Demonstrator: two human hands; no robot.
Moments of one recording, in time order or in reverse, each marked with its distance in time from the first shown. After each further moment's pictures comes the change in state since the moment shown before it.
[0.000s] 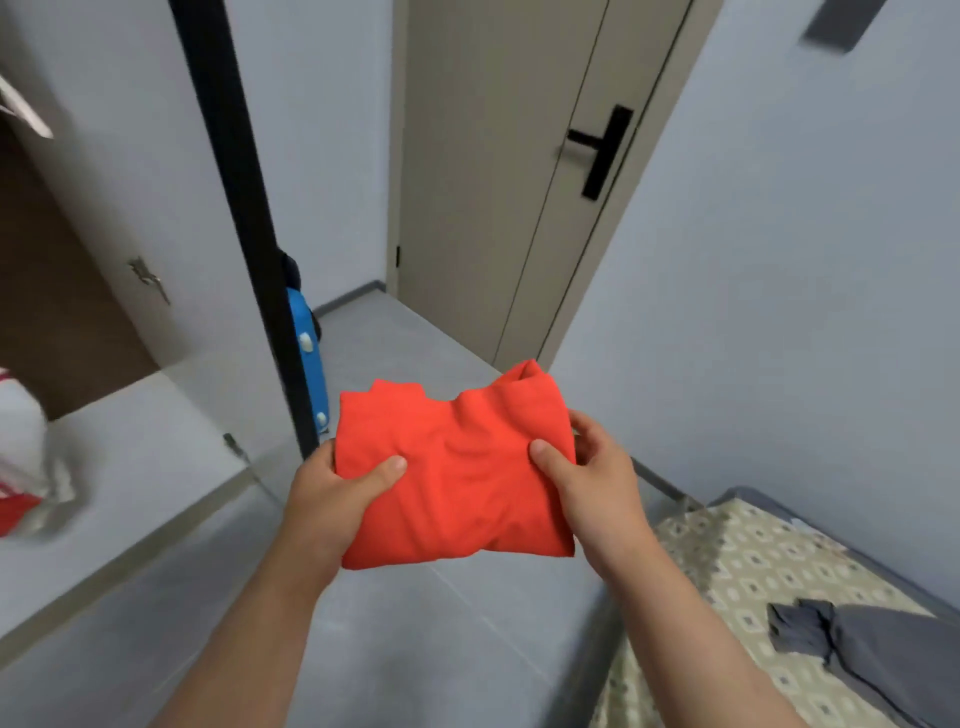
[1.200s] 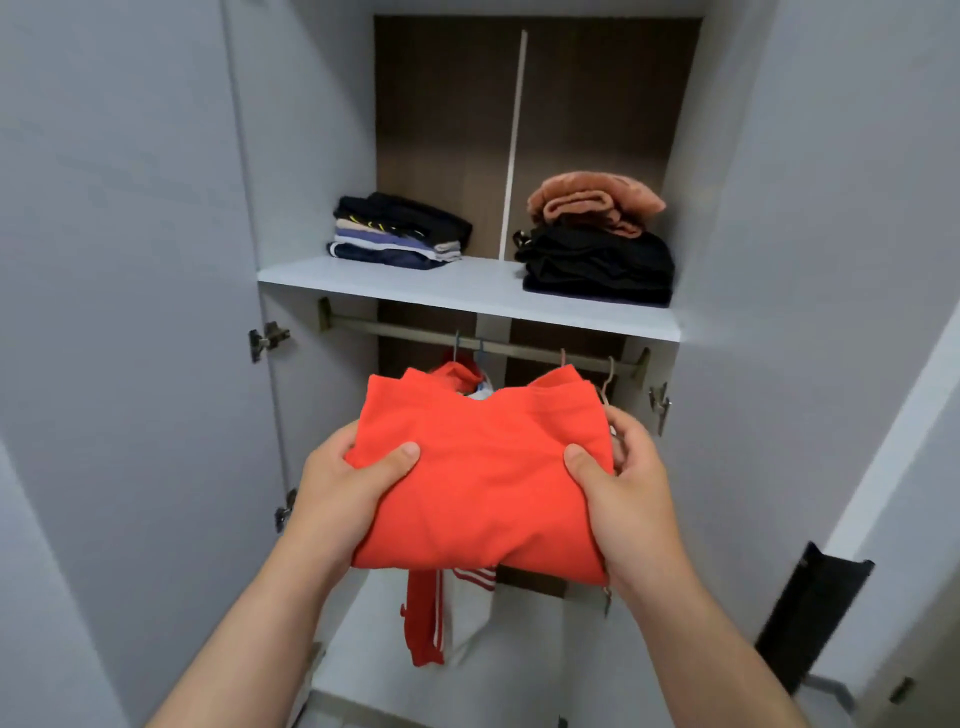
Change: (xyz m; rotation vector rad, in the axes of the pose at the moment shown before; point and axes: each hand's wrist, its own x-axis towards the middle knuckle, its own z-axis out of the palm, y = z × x) left_hand -0.024 0.324 -0.246 0.020 1.038 0.597; right_hand 0.071 -0.349 0.357 0.437 -0.998 -0.555
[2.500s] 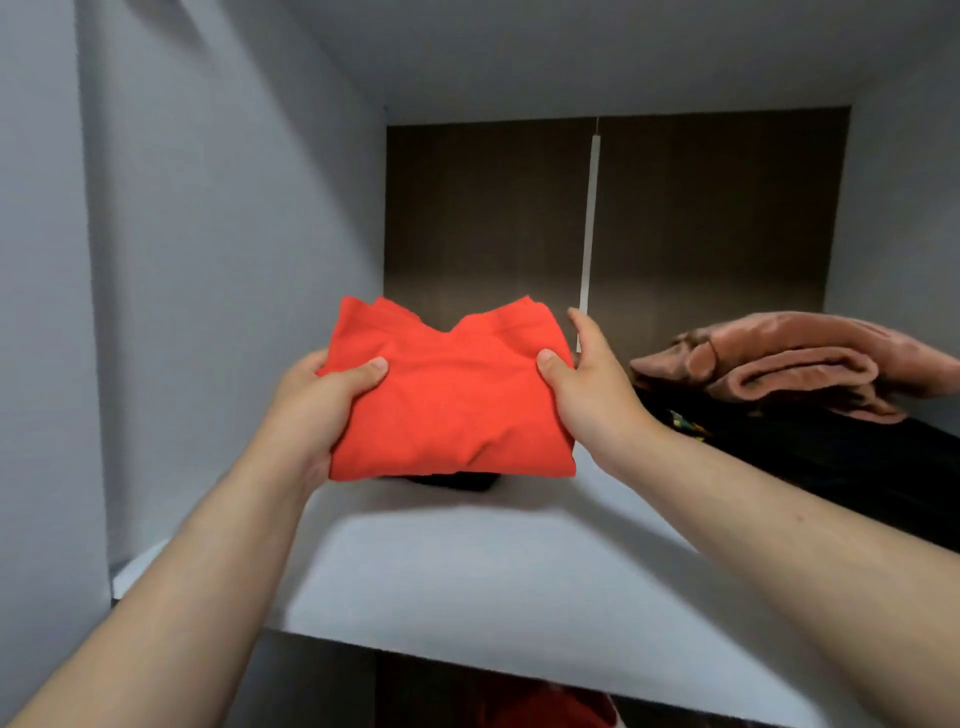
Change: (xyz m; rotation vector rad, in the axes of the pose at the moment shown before) left_hand 0.570 0.036 -0.023 -0.130 0.038 0.145; right_hand 0.510 0.034 0.281 -0.271 -0.074 -0.274
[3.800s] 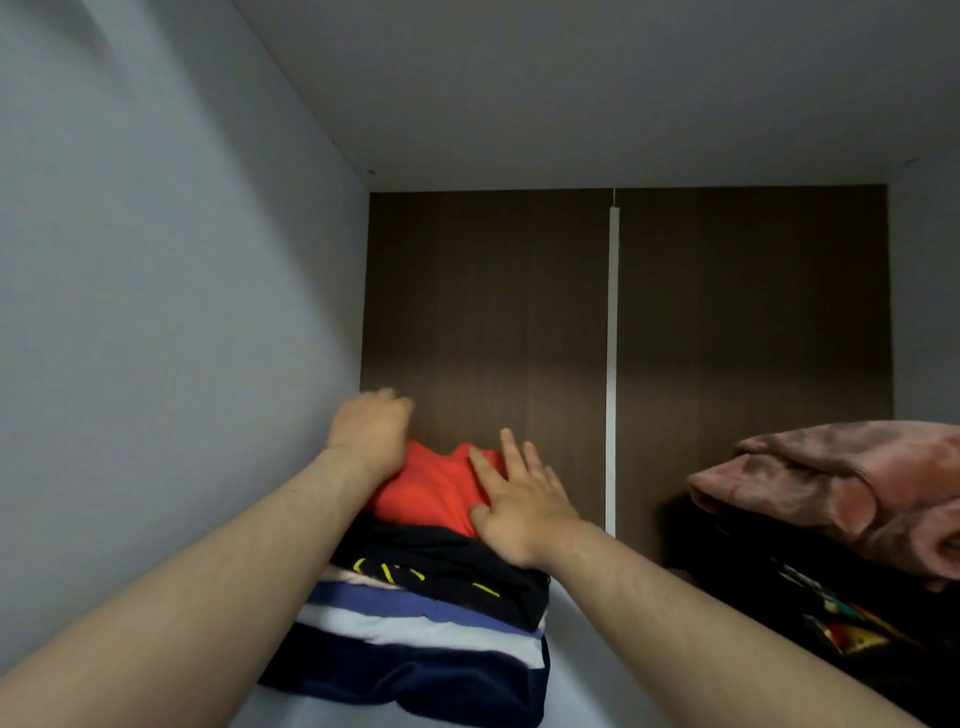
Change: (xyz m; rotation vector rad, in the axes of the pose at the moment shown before) left_hand 0.271 -0.064 0.066 1.550 -0.171 0.595; right_hand 0.161 0.110 0.110 -0.943 -0.375 -0.026
